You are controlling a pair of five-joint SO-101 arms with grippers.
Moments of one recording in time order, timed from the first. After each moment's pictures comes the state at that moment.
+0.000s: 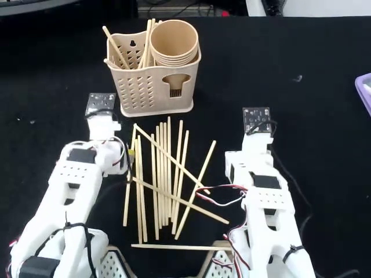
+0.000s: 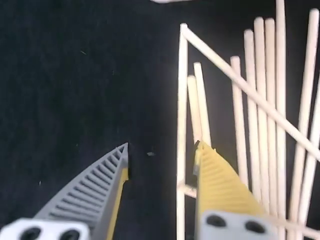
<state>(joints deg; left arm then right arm) 0.8 -34.6 56.7 49.1 2.2 4.7 -44.3 79.4 27.8 4.6</state>
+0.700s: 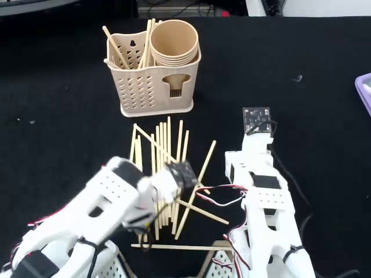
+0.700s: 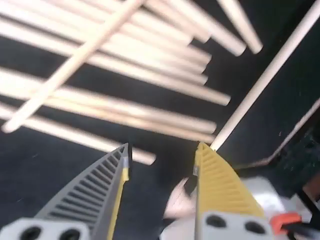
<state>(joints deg) 32.7 -34.6 59.9 74.2 -30.0 4.7 -44.3 79.4 27.8 4.6</state>
